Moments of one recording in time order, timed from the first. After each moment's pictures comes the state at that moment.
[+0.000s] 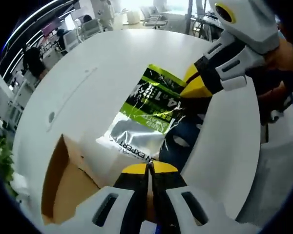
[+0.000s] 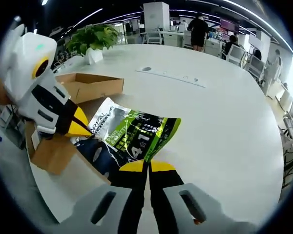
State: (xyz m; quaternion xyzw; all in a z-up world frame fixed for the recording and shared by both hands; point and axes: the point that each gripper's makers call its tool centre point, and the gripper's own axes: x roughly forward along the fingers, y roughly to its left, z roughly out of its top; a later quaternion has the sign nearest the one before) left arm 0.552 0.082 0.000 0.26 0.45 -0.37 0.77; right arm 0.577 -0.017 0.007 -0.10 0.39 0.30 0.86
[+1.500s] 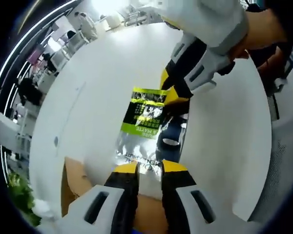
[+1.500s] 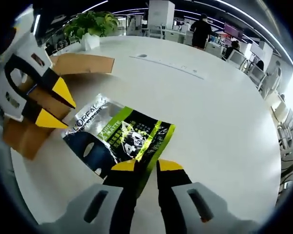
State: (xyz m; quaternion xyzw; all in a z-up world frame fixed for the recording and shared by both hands) left arm 0.551 0.065 0.006 0.34 0.40 -0.39 0.75; right arm 0.589 -0.034 -0.036 -0.16 0.39 0.28 0.86
